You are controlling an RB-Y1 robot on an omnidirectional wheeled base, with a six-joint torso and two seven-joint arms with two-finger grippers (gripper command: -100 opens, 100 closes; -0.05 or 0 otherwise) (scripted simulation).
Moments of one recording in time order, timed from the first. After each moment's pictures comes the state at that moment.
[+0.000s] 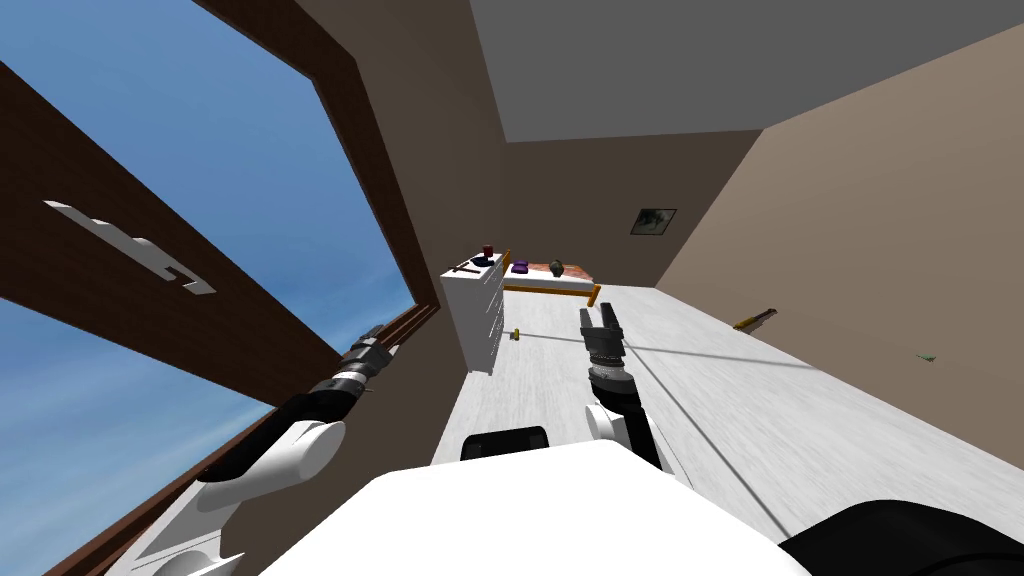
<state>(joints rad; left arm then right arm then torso) 0.44 0.43 0.28 -2.13 0.49 0.27 0.16 0.53 -0.03 0.00 -2.24 0.07 -0.59 -0.08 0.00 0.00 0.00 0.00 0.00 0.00</state>
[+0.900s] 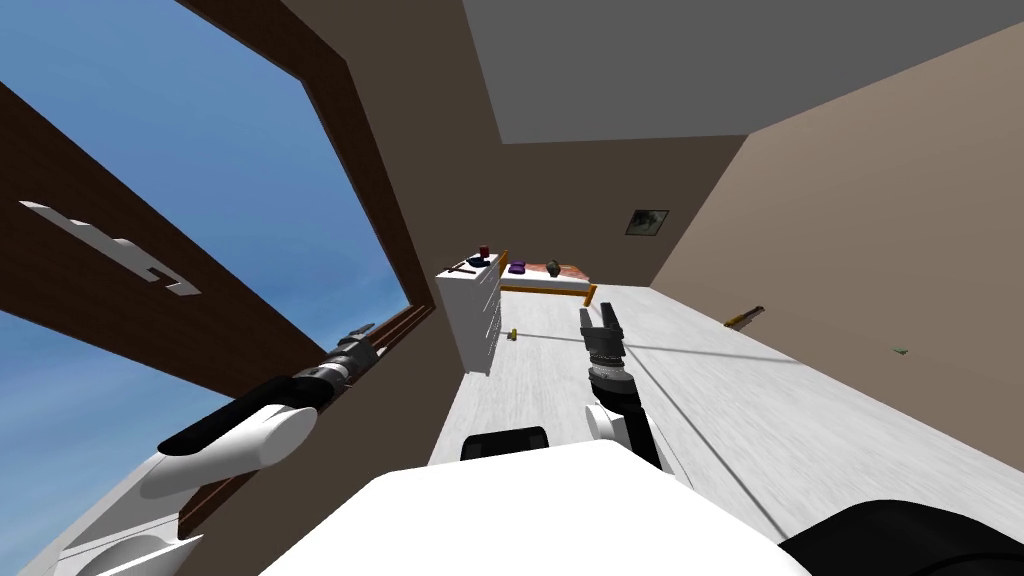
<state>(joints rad) 0.39 0.56 0.39 -2.10 0.63 0.52 0.13 0.53 -0.03 0.00 -2.24 0.07 -0.59 -0.08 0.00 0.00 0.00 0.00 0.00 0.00</state>
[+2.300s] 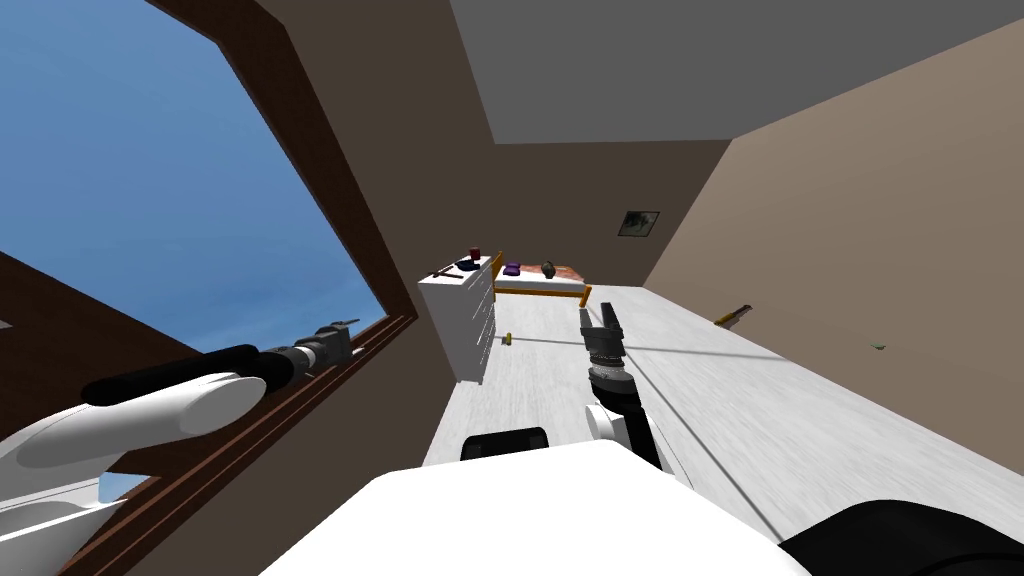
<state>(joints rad) 0.29 0.79 0.54 -2.02 0.84 0.89 0.08 0.53 -0.03 0.00 -2.24 0.07 -0.59 -0.08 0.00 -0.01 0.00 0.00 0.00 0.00</state>
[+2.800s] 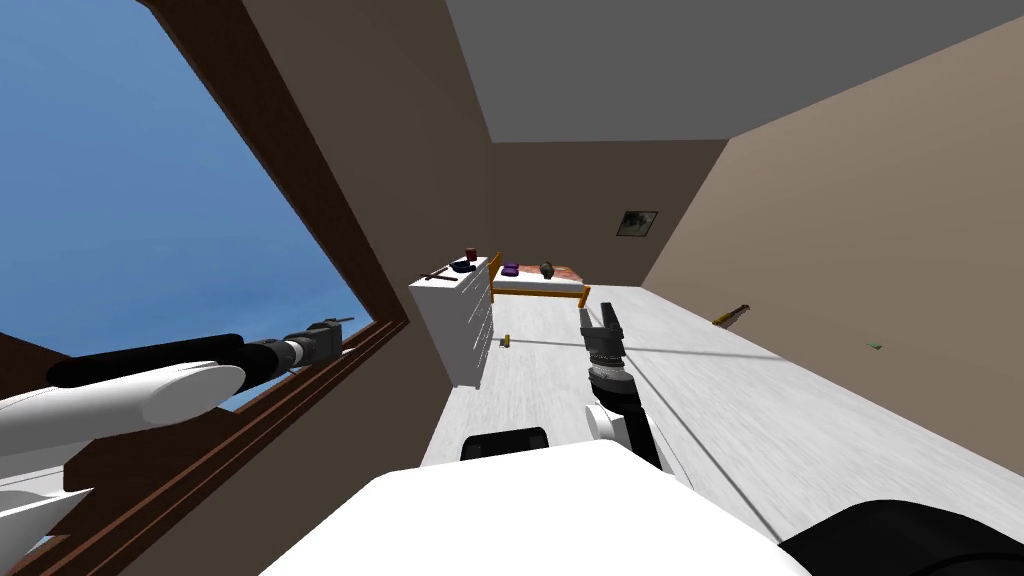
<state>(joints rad) 0.26 0.86 0.59 -1.99 0.91 1.01 0.06 0.53 -0.03 0.00 -2.24 0.07 -0.59 -0.08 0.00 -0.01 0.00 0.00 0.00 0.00</state>
